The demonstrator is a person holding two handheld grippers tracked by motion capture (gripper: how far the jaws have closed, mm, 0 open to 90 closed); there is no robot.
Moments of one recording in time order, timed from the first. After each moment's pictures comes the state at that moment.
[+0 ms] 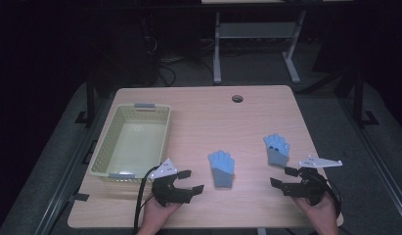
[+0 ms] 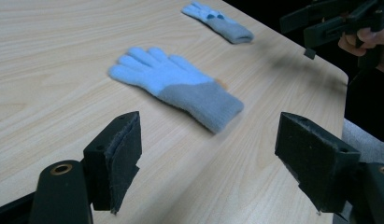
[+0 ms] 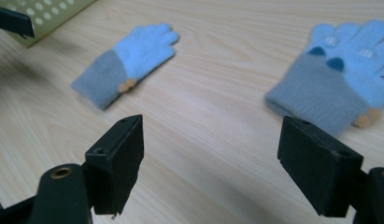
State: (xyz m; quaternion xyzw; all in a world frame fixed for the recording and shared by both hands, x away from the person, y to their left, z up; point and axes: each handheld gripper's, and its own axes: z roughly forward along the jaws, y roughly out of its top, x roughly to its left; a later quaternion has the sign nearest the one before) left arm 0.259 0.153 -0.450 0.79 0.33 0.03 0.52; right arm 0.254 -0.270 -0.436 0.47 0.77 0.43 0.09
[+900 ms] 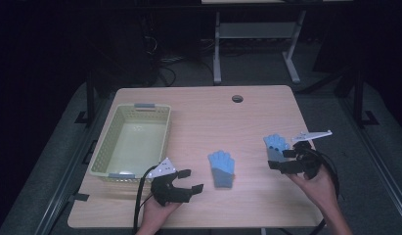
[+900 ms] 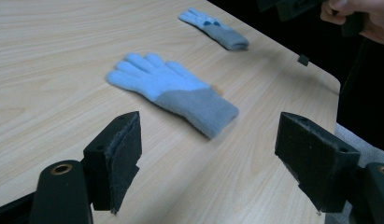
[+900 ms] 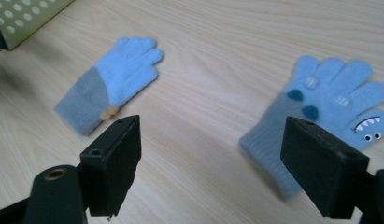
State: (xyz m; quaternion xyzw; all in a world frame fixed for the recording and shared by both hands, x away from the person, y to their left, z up) left arm 0.259 0.154 -0.447 0.78 0.33 0.03 0.53; right arm 0.310 -0.265 -0.402 0.47 0.80 0.37 0.07
